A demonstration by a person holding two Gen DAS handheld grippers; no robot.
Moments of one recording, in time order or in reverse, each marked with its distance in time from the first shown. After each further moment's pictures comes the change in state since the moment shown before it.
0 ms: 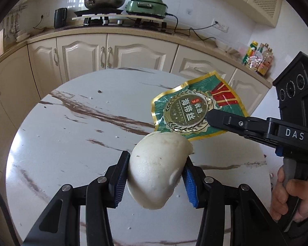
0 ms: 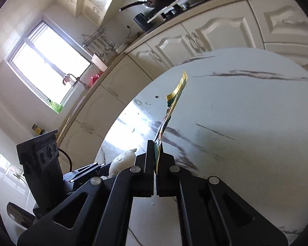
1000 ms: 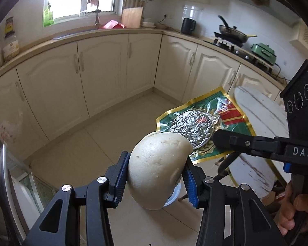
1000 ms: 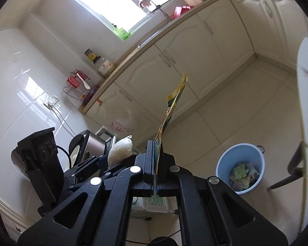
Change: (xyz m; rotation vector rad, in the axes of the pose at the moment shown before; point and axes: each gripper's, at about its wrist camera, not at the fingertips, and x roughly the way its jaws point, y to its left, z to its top) left arm -0.346 0.223 -0.315 -0.434 -0.134 0.485; right arm 0.224 0.336 -0.224 -0.263 0.410 0.361
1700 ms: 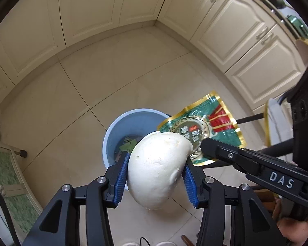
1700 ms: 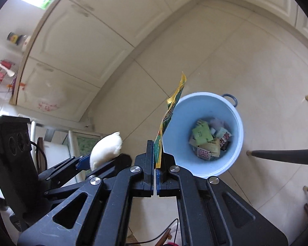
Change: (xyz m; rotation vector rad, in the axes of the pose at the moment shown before) left arm 0.286 0.090 -0.016 -0.111 0.427 -0.082; right arm 0.175 -0.225 -0.050 0.245 0.275 -0.321
